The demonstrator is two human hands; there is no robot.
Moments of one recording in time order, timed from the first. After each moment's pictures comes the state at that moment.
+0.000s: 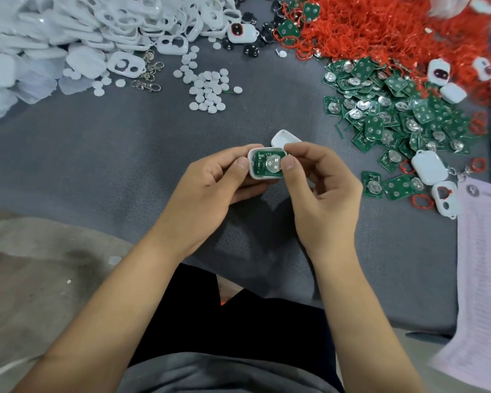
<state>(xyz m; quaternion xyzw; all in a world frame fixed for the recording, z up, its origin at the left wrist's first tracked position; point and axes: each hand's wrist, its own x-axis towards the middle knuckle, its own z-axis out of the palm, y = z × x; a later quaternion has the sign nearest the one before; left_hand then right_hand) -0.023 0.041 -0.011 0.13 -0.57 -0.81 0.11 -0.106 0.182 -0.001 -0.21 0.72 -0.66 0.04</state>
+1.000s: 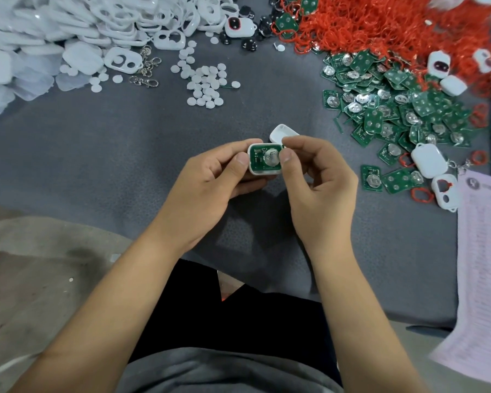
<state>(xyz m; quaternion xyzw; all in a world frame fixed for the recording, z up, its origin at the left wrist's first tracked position) -0.023 0.040 -0.017 0.12 -0.58 -0.80 0.12 -0.106 0.180 -0.004 -0.22 0.74 -0.63 0.01</state>
